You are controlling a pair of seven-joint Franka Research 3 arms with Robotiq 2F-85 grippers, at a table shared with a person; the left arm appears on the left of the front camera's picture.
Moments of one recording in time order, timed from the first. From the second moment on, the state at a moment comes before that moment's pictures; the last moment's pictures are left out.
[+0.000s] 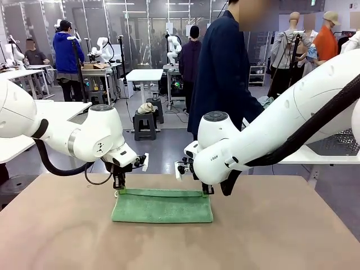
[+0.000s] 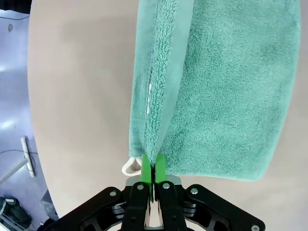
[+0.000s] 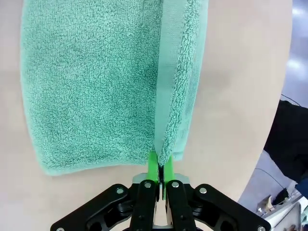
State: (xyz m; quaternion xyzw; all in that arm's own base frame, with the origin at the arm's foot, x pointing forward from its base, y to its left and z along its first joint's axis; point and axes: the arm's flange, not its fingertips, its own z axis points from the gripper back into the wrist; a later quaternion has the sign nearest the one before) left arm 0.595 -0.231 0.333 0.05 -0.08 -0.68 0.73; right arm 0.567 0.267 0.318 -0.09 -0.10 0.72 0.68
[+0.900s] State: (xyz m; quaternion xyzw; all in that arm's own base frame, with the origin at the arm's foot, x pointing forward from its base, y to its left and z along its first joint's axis) left arm 0.587 -0.227 0.370 0.06 -0.15 -0.66 0.73; right arm 0.557 0.266 0.339 -0.09 -0.13 0.70 0.70
